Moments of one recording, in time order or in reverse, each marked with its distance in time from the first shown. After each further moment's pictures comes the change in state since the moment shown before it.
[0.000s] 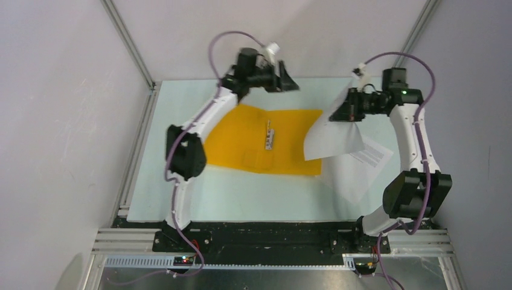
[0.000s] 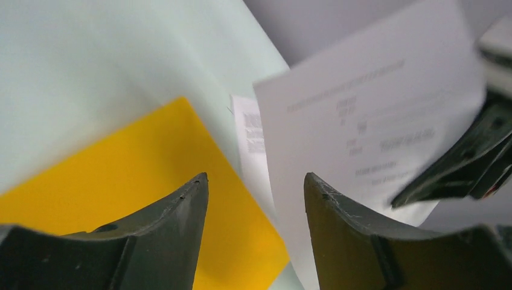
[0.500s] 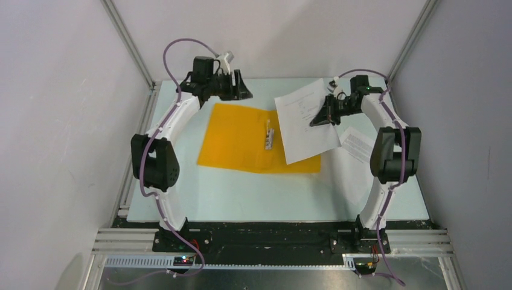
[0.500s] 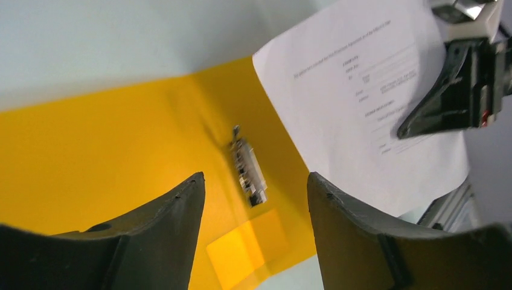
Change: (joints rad) left arm 0.299 -0.352 -0.395 -0.114 -0.079 0.233; right arm 0.153 0.360 0.056 0.133 -0.053 0.248
